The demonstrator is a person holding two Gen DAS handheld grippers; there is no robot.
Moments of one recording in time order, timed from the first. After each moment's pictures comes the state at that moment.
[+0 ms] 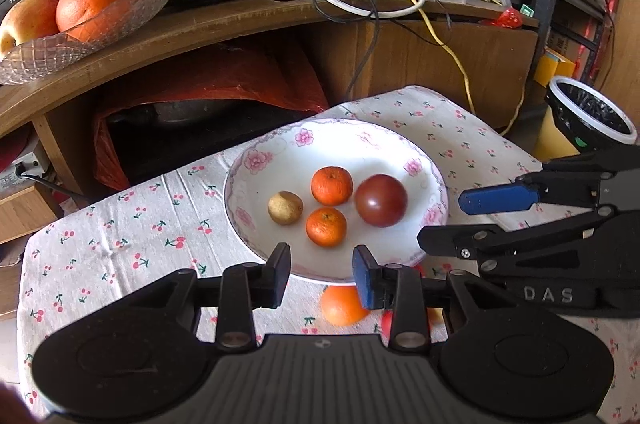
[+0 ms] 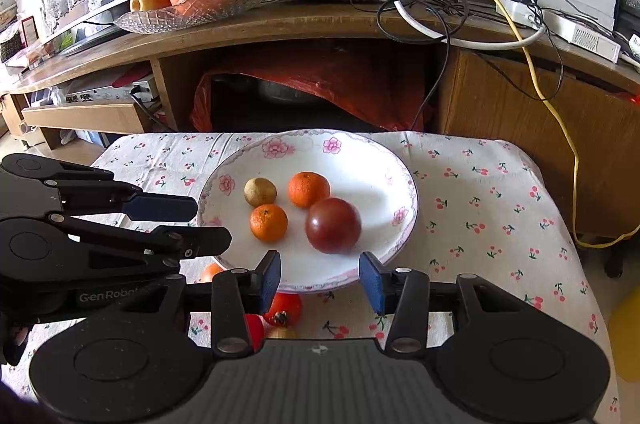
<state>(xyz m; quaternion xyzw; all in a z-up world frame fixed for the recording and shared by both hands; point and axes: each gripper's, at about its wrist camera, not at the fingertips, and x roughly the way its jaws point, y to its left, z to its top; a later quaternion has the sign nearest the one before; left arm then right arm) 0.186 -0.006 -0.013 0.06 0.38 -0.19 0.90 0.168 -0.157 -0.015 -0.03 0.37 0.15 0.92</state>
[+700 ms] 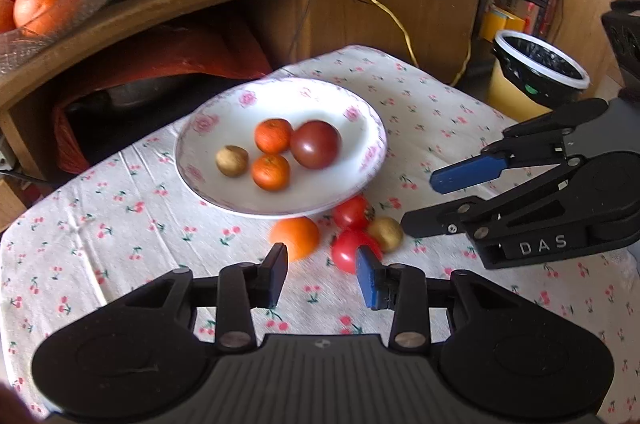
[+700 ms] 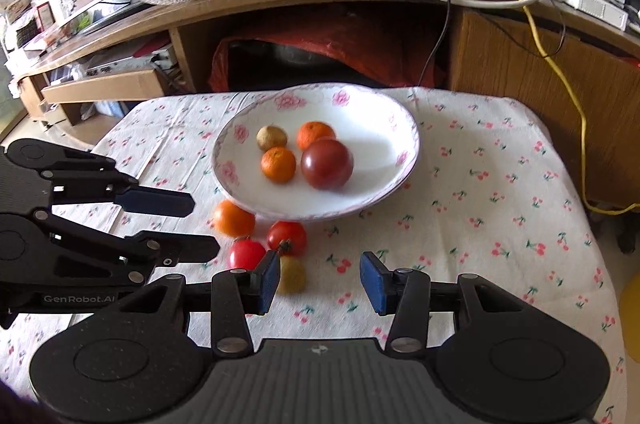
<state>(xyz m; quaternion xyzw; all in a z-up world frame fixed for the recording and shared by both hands) 0.153 -0.011 -0.021 0.10 0.41 -0.26 0.87 0.144 -0.171 -0.026 -0.03 0.42 0.19 0.89</state>
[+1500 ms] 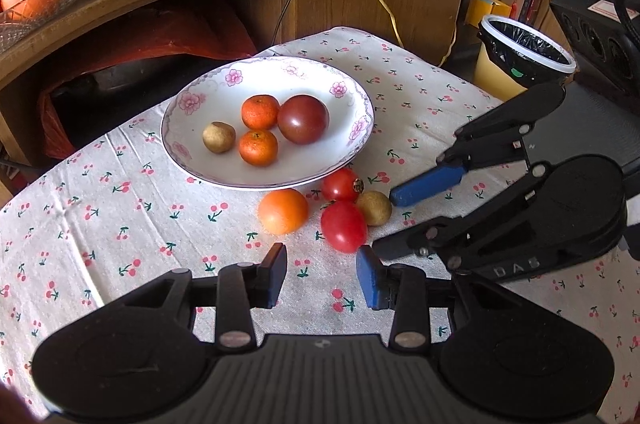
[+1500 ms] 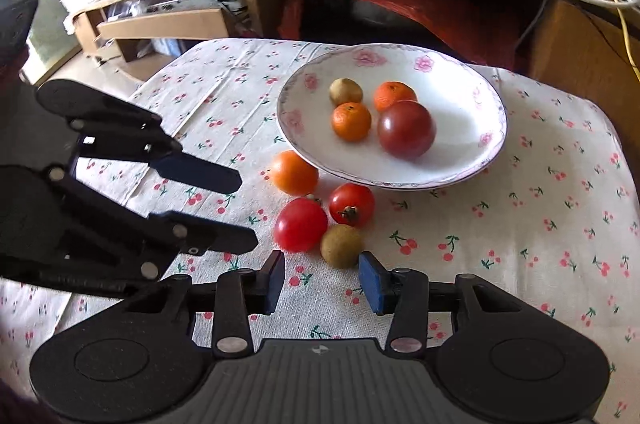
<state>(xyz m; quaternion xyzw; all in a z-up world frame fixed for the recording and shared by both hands) 0.148 -0.006 -0.027 0.10 0.42 -0.28 0.86 0.154 -0.152 -0.039 -0.08 0.45 0.28 0.85</state>
